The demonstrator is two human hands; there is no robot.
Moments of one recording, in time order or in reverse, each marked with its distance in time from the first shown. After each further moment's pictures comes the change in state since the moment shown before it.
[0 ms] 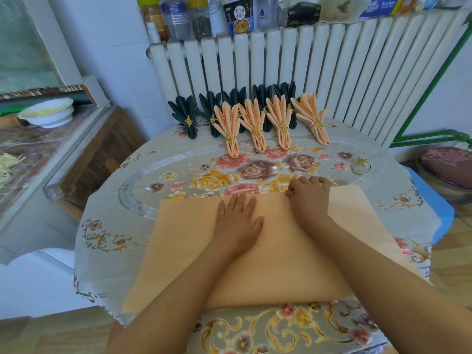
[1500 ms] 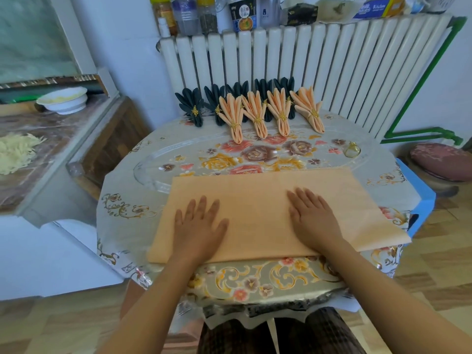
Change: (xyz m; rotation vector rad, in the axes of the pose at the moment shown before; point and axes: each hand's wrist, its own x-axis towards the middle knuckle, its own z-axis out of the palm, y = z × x) left_hand -0.109 -0.072 0.010 0.030 0.034 -0.235; right_hand -0.119 -0.007 -0.045 0.053 -0.393 -0.063
